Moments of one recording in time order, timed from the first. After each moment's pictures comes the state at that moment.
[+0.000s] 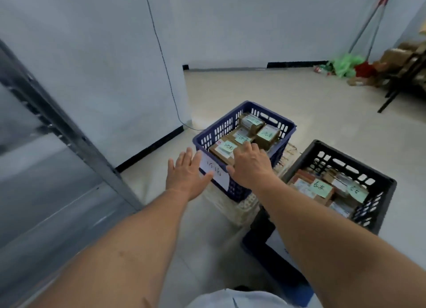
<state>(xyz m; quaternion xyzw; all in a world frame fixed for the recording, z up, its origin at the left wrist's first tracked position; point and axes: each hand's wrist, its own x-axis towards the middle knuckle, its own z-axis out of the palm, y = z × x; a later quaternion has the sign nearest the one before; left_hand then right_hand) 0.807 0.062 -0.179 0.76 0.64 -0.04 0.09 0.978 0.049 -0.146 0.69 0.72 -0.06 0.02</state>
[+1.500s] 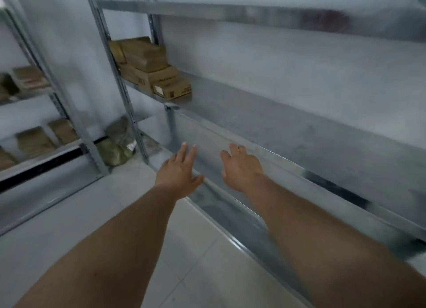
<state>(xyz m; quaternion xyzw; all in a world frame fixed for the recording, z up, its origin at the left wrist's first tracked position) 0.064 -0.296 -0.116 0.18 0.98 0.08 -0.03 0.085 -0.122 -0.099 -0.05 1.00 0.03 -0.03</state>
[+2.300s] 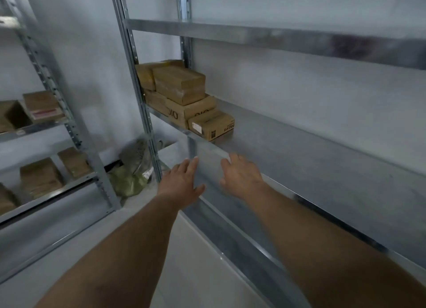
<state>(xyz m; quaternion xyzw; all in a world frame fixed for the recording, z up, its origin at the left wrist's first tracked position) -0.231 -0.435 -0.109 0.15 0.99 0.07 -0.02 -0.217 -0.265 -0.082 -0.08 1.00 0.03 -0.04</state>
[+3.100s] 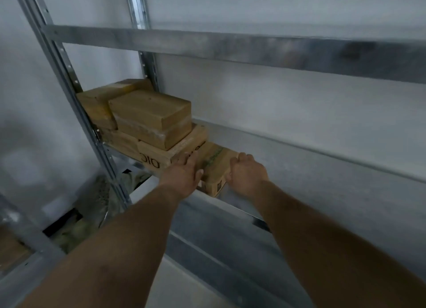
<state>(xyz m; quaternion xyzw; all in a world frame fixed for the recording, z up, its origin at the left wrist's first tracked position) -0.546 -0.423 -0.092 0.26 0.96 0.09 0.01 -0.474 -0.259 -0.075 0.10 1.00 -0.01 -0.01</state>
